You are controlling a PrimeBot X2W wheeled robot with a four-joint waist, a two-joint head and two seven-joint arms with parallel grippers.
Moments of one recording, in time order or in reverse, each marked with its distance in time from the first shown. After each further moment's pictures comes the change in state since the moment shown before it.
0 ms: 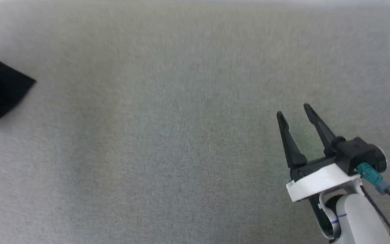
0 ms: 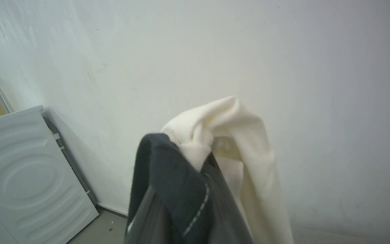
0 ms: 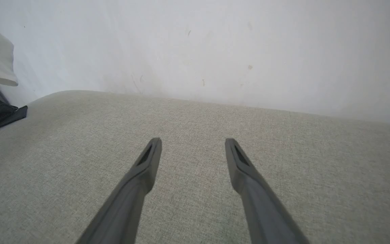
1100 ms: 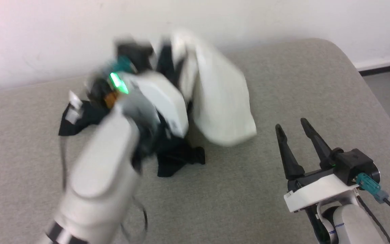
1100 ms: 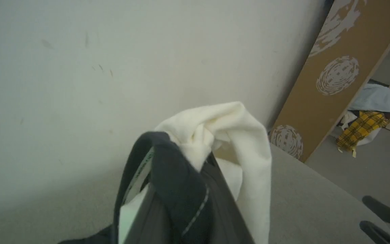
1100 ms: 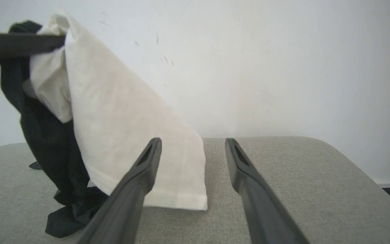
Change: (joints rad) left arm -0.002 -0.528 -0.528 -0.121 -0.177 -0.121 0.216; right arm 0.051 0.010 0.002 0.033 0.056 0.000 -0.023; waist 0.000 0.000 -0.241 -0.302
